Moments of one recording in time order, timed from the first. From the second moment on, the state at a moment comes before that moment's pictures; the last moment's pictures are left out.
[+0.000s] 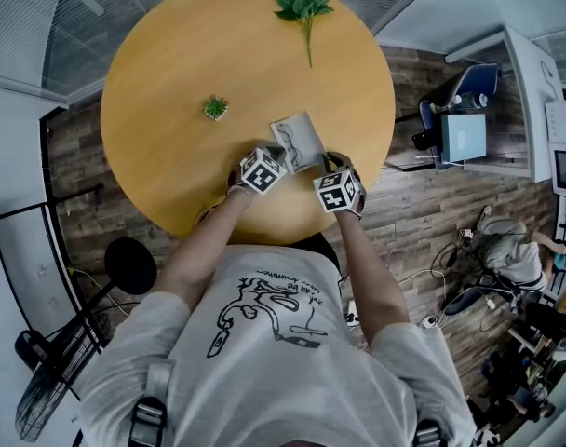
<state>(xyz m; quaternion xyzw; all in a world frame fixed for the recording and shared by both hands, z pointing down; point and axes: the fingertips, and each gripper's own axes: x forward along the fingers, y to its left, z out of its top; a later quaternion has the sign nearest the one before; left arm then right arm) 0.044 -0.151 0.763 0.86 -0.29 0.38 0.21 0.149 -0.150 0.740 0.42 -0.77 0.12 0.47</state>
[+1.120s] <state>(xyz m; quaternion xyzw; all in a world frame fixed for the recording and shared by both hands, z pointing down) 0.029 -0.148 0.748 0.85 -0.32 0.35 0.23 0.146 -0.150 0.717 0.44 -0.77 0.14 0.43</state>
